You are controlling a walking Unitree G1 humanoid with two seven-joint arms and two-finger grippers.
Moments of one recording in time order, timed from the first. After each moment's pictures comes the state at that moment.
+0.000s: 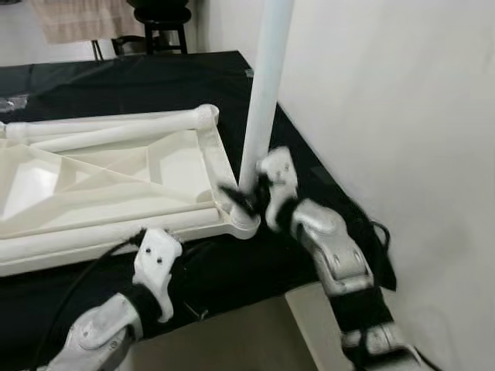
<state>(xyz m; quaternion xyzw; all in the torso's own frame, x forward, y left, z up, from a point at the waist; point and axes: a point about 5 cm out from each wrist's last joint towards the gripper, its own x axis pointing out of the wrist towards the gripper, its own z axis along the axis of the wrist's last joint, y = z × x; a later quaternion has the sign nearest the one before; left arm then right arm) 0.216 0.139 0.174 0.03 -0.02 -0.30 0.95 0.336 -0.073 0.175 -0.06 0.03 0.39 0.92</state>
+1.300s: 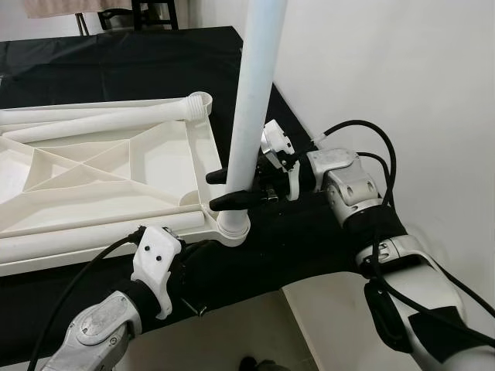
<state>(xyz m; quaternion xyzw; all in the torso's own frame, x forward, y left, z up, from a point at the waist) 0.214 0.138 0.172 0.04 -0.01 -0.29 0.96 0.357 -0.079 0.246 -0.14 -0.04 0.71 0.69</state>
